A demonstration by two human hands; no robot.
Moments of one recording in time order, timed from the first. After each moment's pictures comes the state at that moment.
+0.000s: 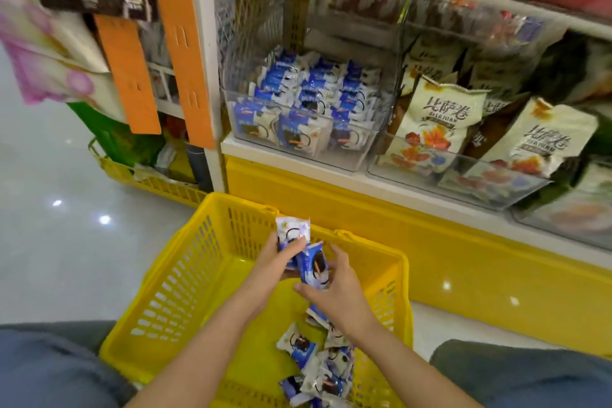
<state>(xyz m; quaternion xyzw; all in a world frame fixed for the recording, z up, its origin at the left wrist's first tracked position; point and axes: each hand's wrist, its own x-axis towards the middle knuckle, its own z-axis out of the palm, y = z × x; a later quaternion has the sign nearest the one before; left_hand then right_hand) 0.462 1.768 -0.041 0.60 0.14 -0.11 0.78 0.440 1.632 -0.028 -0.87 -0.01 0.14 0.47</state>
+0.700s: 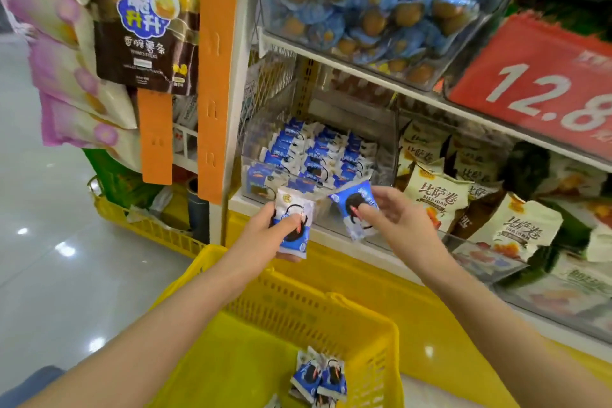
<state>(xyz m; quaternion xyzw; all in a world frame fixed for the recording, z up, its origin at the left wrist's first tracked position) 0.501 1.815 0.101 0.64 0.04 -0.05 0.77 0.528 1.618 0.161 -0.89 -0.09 -0.01 0.45</state>
